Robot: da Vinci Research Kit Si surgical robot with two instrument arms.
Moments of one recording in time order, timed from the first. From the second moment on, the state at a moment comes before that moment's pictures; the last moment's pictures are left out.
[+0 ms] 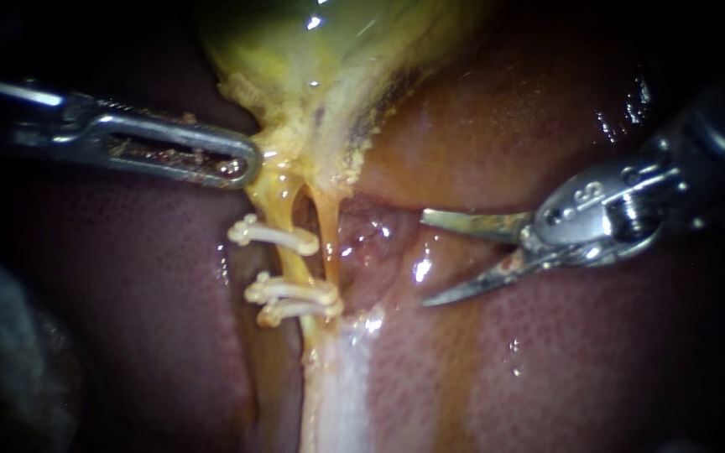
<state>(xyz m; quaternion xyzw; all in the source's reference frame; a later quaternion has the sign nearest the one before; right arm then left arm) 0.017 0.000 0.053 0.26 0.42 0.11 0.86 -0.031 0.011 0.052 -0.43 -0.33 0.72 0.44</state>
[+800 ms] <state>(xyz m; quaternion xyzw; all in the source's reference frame) 0.022 -0.002 0.059 0.31 0.42 0.14 0.84 -0.031 0.011 0.052 -0.43 -0.33 0.72 0.44</state>
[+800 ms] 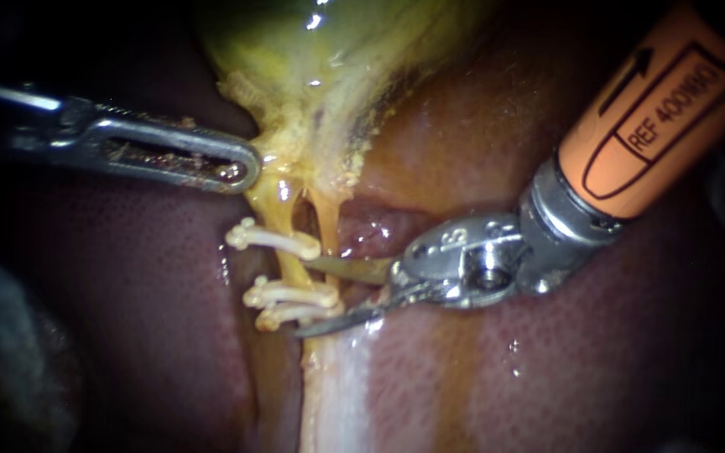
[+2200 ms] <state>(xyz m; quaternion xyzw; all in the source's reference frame) 0.030 -0.002 0.059 0.39 0.50 0.21 0.74 -0.031 0.011 0.052 -0.43 -0.33 0.72 0.44</state>
